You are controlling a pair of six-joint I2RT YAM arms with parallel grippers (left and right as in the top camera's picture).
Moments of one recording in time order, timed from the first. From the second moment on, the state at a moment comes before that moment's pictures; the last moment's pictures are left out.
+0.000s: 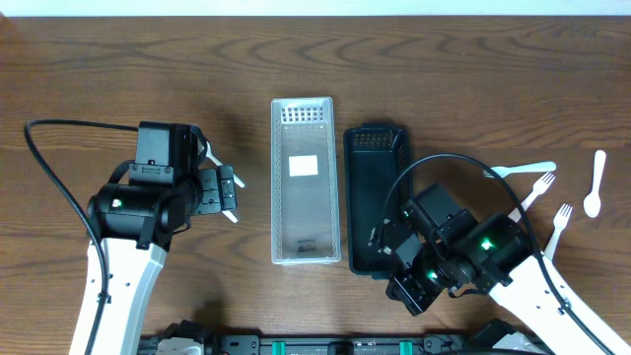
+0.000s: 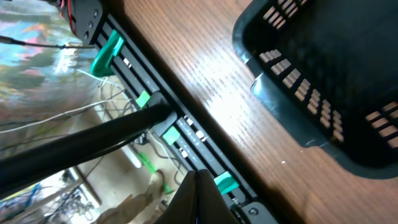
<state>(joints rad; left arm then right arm) -0.12 1.14 1.13 -1.10 -0.06 -0.21 0.65 1.11 0.93 -1.27 -0.49 -0.01</state>
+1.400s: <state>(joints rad) -0.12 1.14 1.13 -1.10 -0.06 -0.21 0.65 1.42 0.86 -0.97 -0.34 0.10</state>
